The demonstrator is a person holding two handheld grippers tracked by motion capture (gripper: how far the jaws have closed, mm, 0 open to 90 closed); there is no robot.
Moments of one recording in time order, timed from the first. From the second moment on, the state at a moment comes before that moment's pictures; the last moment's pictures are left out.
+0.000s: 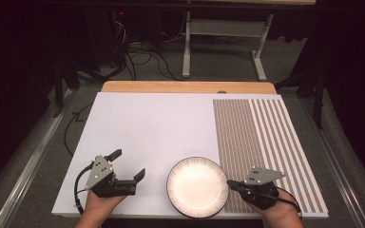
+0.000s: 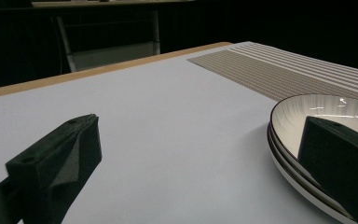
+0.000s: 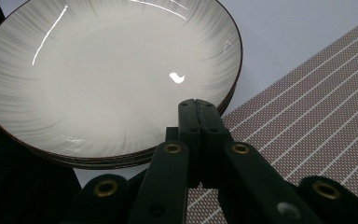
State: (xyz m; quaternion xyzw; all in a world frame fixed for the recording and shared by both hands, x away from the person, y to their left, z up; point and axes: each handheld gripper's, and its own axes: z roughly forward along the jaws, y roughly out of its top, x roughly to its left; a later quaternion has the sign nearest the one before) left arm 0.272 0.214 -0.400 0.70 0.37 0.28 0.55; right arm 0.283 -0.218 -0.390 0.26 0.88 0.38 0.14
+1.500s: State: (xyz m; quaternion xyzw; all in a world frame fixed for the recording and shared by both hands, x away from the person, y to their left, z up) left arm 0.271 0.216 -0.400 0.69 0.37 0.28 0.55; right arm 0.280 -0.198 -0.394 0.23 0.89 0.37 0.13
